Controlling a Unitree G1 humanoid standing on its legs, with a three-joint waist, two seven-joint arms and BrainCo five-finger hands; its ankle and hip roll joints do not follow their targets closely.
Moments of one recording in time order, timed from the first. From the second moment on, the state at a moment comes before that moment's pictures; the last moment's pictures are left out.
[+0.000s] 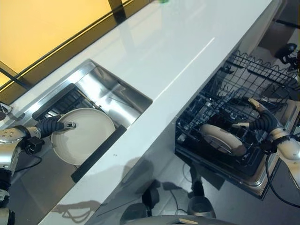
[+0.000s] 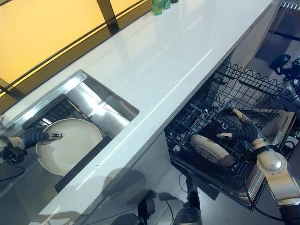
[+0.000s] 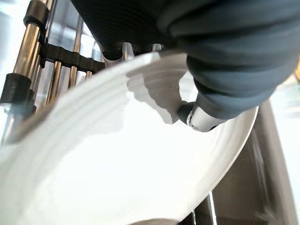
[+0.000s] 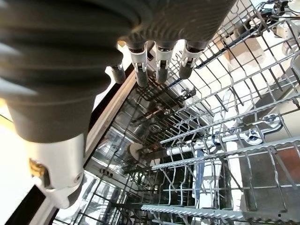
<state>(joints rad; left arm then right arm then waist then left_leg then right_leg) -0.22 1.04 0.02 0.49 -0.41 0.14 -0.81 0.07 -0.88 -0.10 -0.02 0.03 0.01 0.06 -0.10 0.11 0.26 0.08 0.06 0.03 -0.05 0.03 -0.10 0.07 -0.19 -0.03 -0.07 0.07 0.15</state>
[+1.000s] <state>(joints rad) -0.04 0.91 0.28 0.36 -0.24 -0.15 -0.13 0.12 -0.74 -0.16 -0.02 0.04 -0.04 -0.17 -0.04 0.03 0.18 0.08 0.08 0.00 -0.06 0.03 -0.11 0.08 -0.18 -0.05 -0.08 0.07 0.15</state>
